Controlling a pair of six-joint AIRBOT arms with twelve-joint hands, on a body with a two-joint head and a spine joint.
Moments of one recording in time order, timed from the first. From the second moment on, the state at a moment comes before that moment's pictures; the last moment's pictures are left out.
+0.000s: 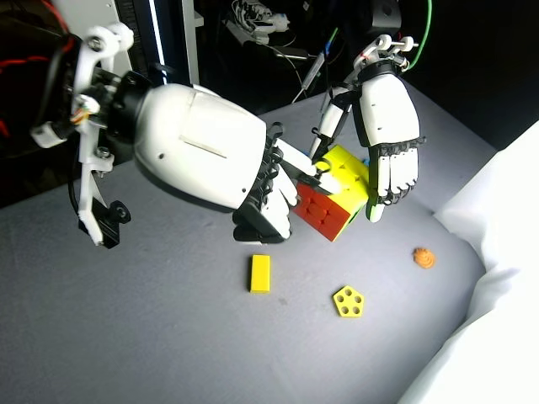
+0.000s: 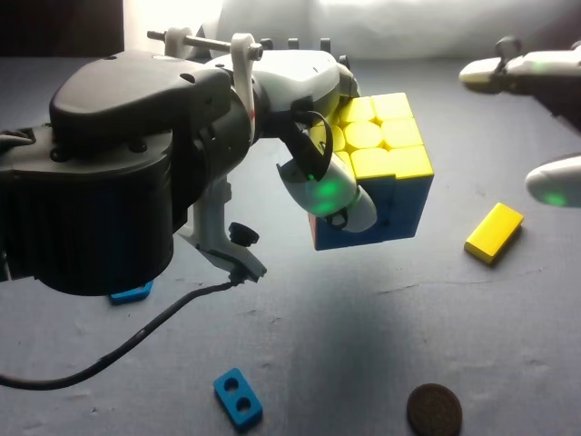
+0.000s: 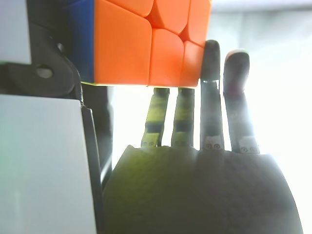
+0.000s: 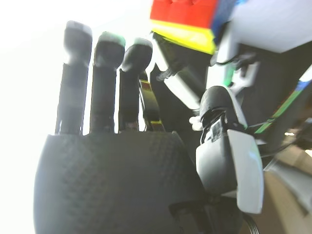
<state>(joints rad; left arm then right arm) 0.12 -1.19 0.84 -1.75 -0.72 2.43 -0.28 -0.56 0.77 -0.55 0.26 -0.54</state>
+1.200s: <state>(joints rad) 0.12 -1.18 0.83 -1.75 -0.72 2.43 -0.37 -0.65 0.72 -0.29 0.26 -0.92</state>
